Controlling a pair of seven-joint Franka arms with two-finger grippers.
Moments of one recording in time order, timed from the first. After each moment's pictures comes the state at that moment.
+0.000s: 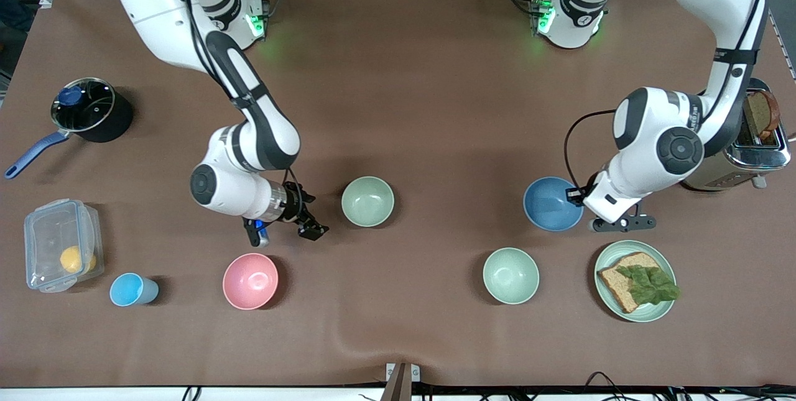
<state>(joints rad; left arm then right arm) -0.01 0.36 -0.21 -1.89 0.06 2.21 -0.31 0.36 0.66 0.03 -1.71 0.56 2.38 1.07</state>
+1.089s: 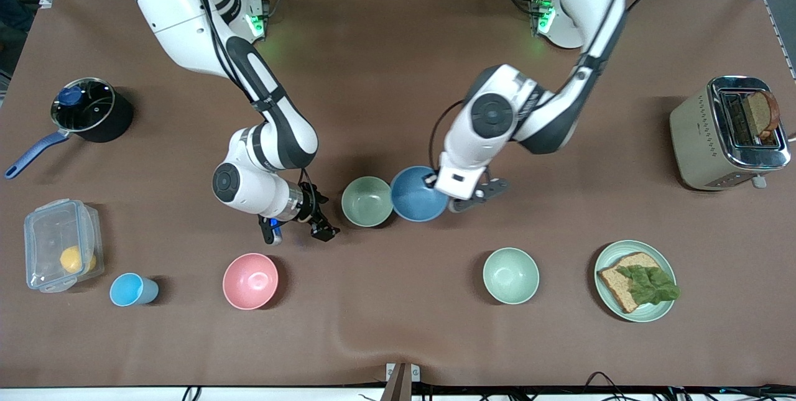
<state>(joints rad) -0.48 0.58 -0.22 -1.56 -0.02 2.18 -1.10 0.40 0.69 0.03 -1.70 0.56 2.44 1.15</state>
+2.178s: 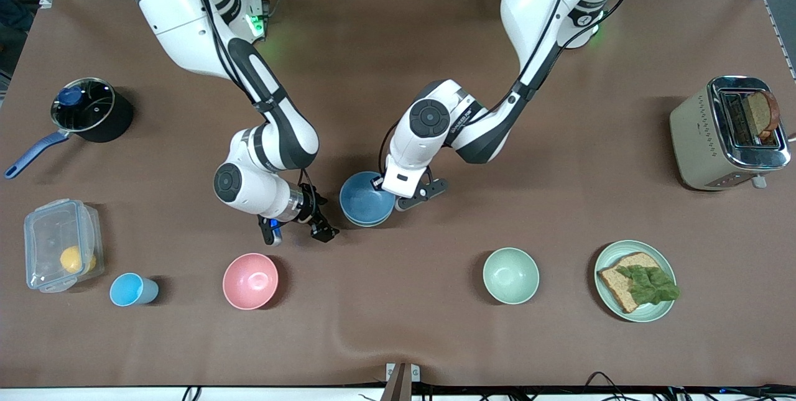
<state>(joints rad) -0.60 0.78 -0.22 -1.42 -0.02 2.36 -1.23 0.40 0.70 0.03 -1.70 0.54 2.45 1.15</state>
